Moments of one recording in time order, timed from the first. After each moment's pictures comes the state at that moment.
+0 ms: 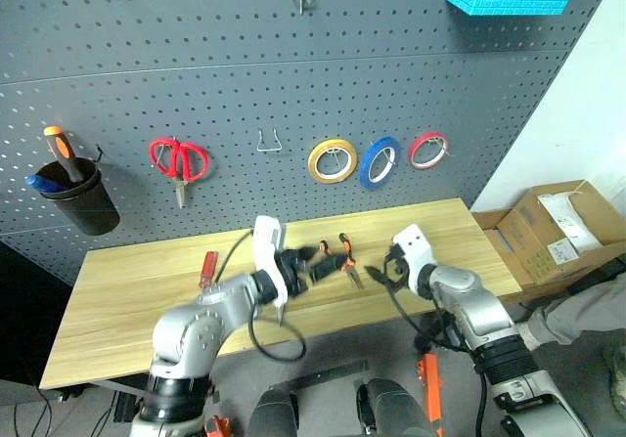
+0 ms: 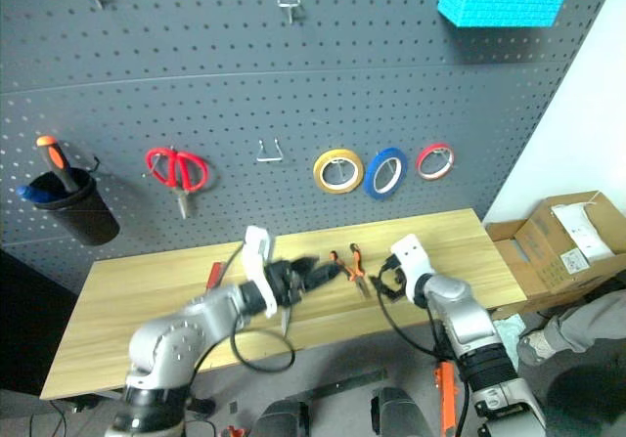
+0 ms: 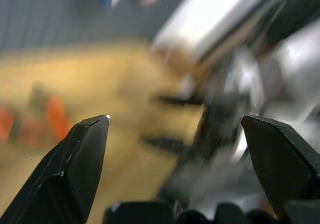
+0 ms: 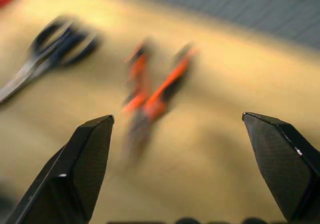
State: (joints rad) left arm -0.08 0.30 -0.04 -0.30 -0.66 0.87 -0.41; right arm -0.39 -0.22 0.22 0.19 0.05 0.63 0.55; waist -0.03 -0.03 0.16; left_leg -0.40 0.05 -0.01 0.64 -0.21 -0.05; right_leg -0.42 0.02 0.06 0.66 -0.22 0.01
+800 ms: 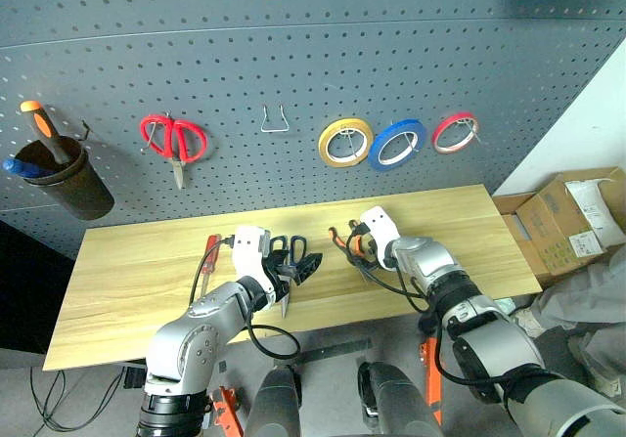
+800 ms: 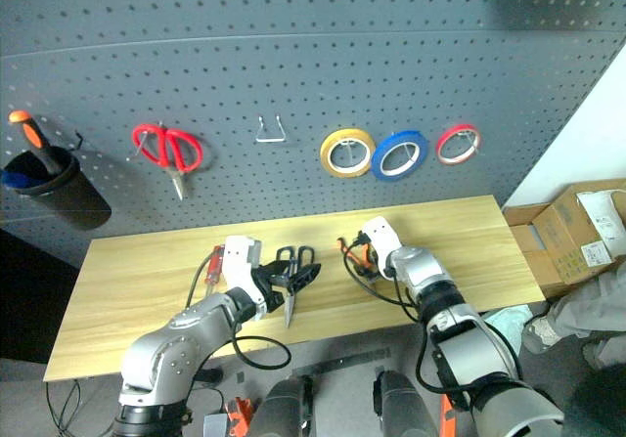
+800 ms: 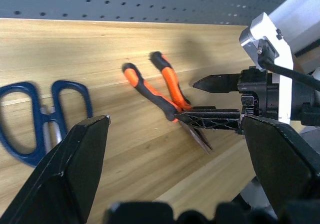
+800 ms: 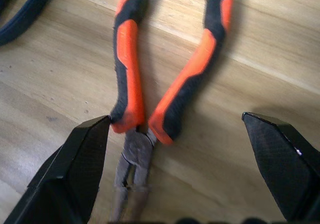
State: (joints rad) left arm -0.10 0.24 0.06 -0.36 -0.59 0.88 -0.25; right arm -0.80 -0.09 0.22 0.83 -0.02 0.58 0.46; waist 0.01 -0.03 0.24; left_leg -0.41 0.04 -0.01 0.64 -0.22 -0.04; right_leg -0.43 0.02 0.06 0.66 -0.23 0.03
